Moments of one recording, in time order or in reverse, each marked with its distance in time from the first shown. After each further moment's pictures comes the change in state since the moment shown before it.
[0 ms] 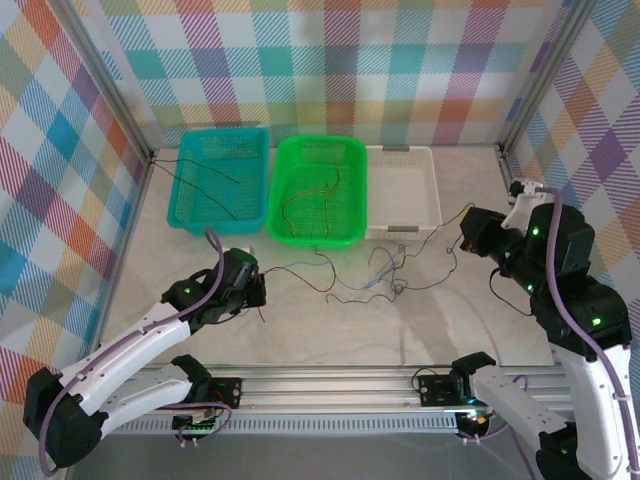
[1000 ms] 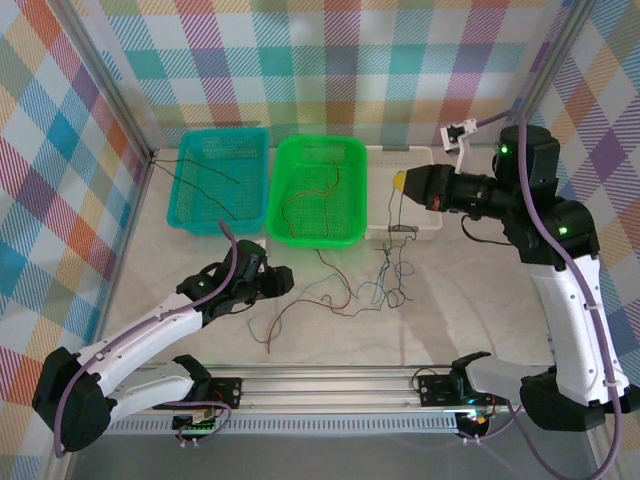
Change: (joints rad) left arm 0.001 0.113 -0.010 0.270 0.176 -0.018; right arm 0.000 0.356 0.279 0.076 -0.688 0.061
